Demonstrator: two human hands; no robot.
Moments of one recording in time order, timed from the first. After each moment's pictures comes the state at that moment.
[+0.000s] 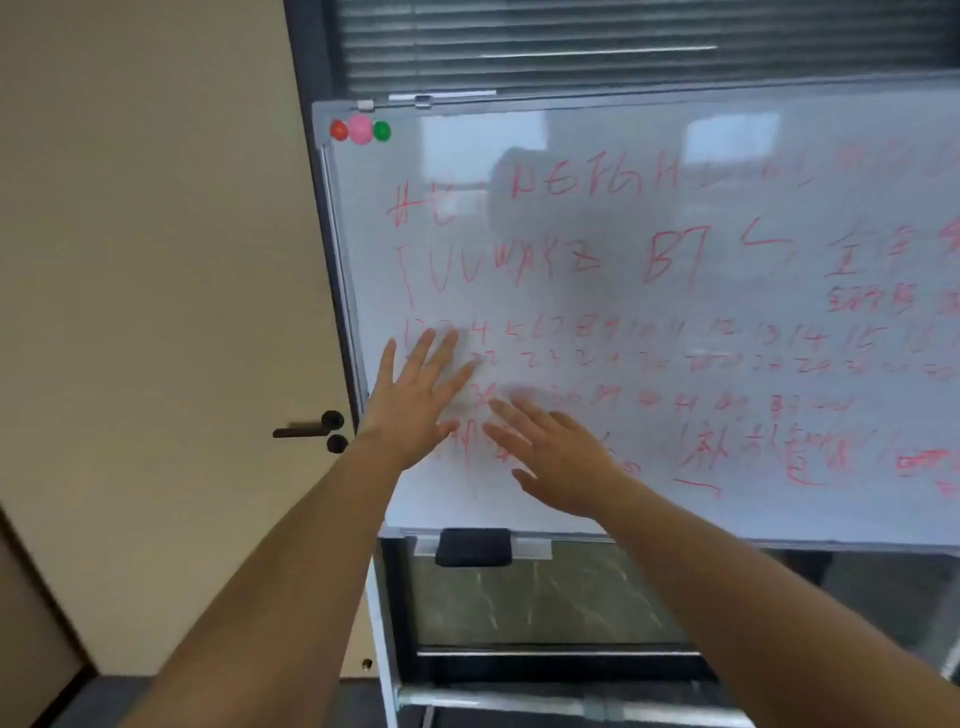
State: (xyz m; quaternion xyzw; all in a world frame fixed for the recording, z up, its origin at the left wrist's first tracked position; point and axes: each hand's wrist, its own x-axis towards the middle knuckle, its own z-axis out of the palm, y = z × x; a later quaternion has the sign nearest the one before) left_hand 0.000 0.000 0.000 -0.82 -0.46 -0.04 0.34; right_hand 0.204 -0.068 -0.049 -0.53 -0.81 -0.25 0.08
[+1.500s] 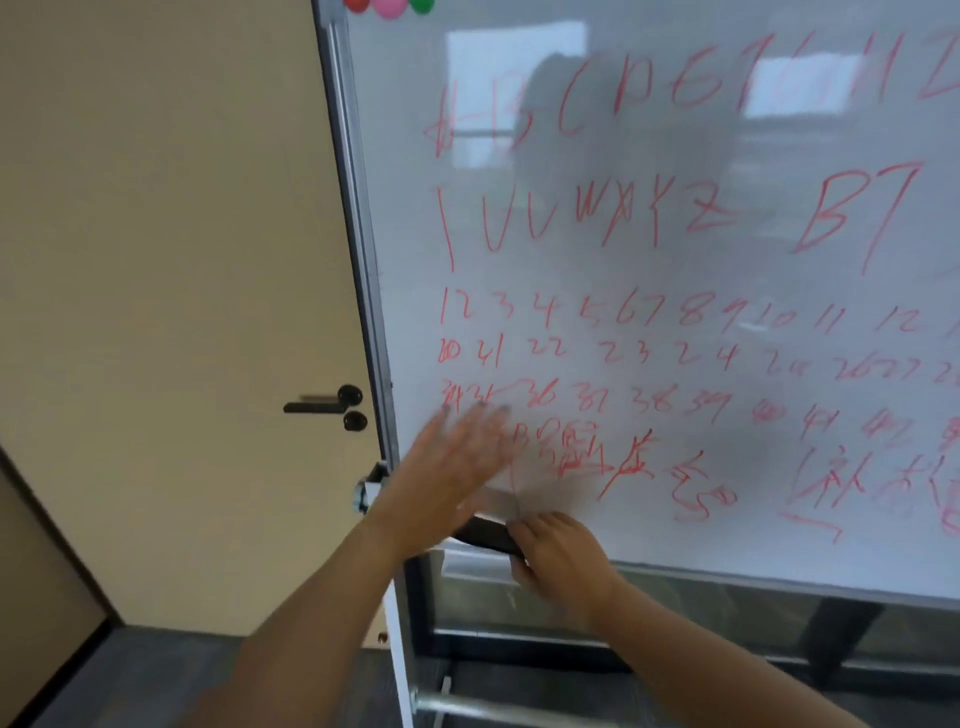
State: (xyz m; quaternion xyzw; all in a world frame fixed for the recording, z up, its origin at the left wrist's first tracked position) left_hand -0.024 0.078 -0.130 -0.87 -0.28 -0.17 0.38; right_hand 0.169 0.007 -0.185 -0.51 -0.83 -0.15 0.16
